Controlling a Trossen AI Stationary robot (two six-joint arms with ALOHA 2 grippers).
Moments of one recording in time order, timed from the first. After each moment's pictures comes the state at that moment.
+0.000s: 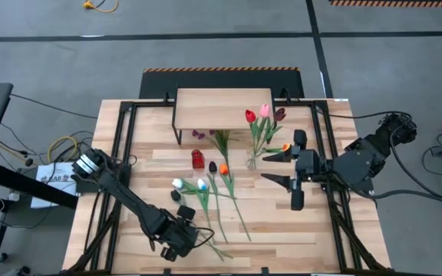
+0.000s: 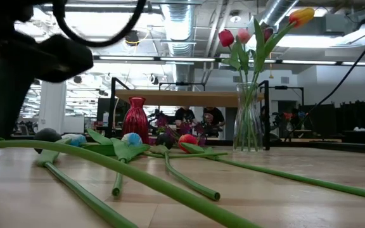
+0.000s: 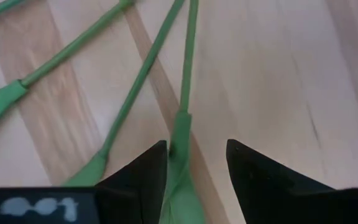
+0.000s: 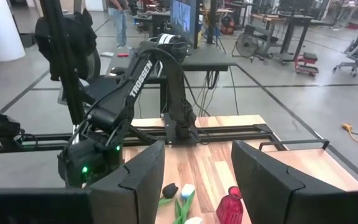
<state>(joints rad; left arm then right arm) -0.68 1.86 1.19 -0.59 -0.10 -0.30 0.62 1.26 1.54 -0.55 0.71 0.11</state>
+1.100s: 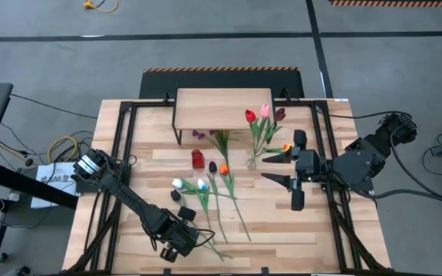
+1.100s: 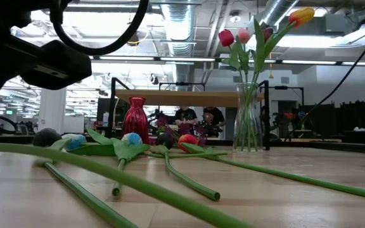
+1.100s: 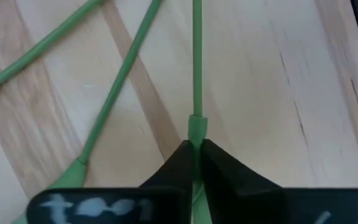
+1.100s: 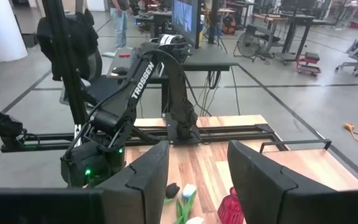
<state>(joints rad) -0.67 1.87 1.19 -0.58 -0.03 -0.29 0.62 1.26 1.54 -0.55 0.71 0.11</state>
